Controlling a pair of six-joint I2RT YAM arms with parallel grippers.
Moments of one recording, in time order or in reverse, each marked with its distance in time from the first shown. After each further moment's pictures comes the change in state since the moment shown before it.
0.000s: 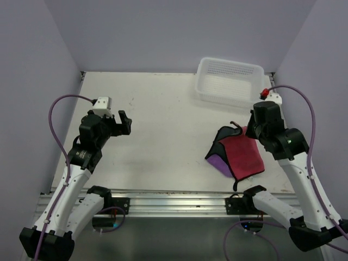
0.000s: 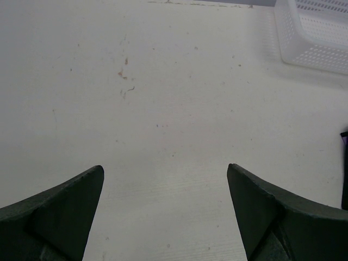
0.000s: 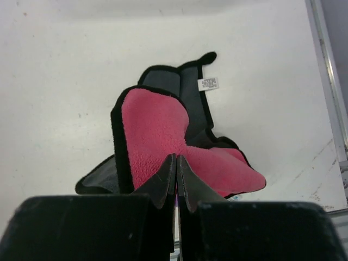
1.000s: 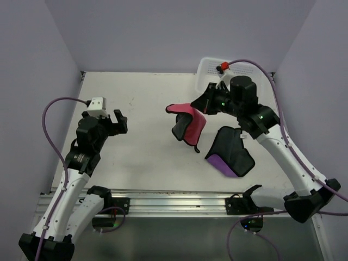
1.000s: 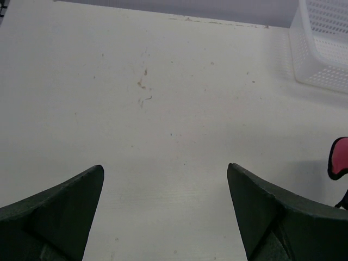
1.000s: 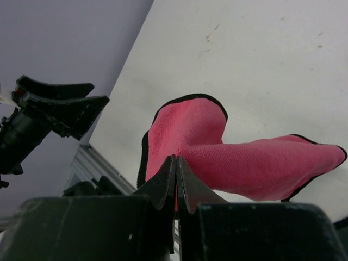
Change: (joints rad) left arm 0.000 -0.038 0.000 -0.001 -0.077 -0.008; right arm 0.154 0.254 0.185 0.500 -0.636 0.105
